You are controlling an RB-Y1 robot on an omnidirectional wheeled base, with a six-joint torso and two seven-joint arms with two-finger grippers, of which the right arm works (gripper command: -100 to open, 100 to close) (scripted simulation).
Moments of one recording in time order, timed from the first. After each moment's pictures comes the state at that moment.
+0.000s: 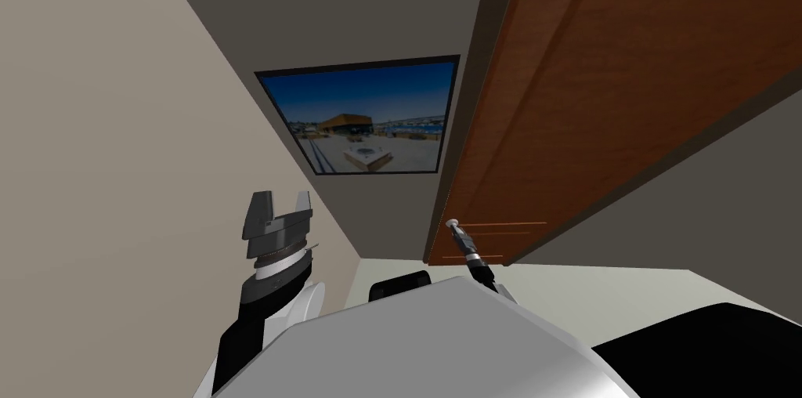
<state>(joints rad) 0.21 -0.13 -0.46 -0.90 0.41 -0.95 0.68</state>
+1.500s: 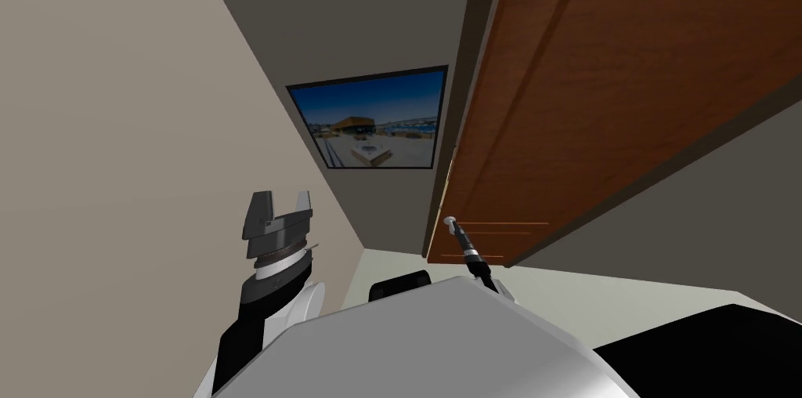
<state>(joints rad) 0.18 -0.16 -0.36 -0.88 0.21 -0.93 0.33</state>
